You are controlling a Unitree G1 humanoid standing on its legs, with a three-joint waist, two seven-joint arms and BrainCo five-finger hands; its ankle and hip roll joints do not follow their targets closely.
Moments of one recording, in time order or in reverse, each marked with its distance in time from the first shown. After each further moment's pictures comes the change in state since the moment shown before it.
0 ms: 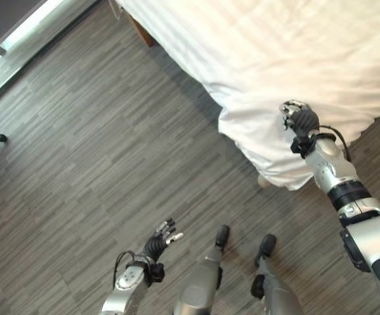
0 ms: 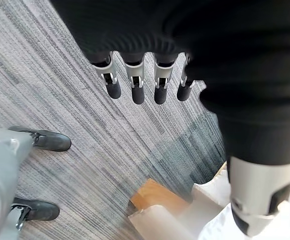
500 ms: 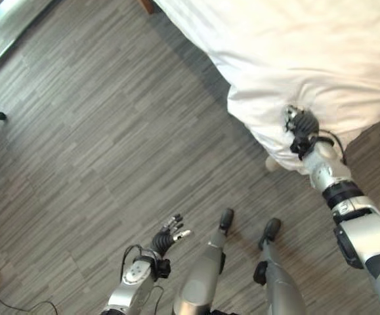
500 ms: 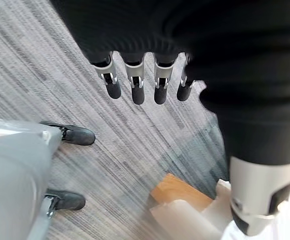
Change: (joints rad) left arm -0.019 -0.001 -0.061 -0.021 0.000 -0.003 0.006; right arm 0.089 0.064 -0.035 0.153 0.035 -0.017 0.000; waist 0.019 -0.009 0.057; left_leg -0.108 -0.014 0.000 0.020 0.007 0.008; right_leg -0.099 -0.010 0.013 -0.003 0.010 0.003
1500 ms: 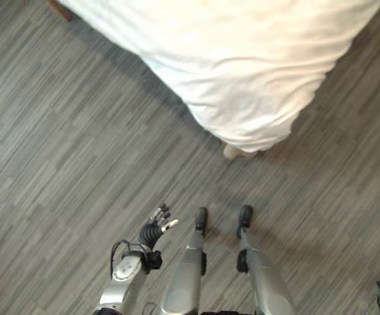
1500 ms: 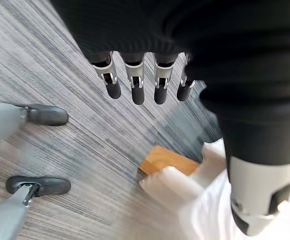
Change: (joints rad) left arm 0.024 0.000 0.123 -0.050 0.000 -0.009 0.038; right arm 0.733 -0.086 -0.694 -0.072 0.250 -0.112 -0.103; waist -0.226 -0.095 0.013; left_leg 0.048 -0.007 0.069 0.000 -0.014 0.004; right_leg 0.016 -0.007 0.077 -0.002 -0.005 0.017
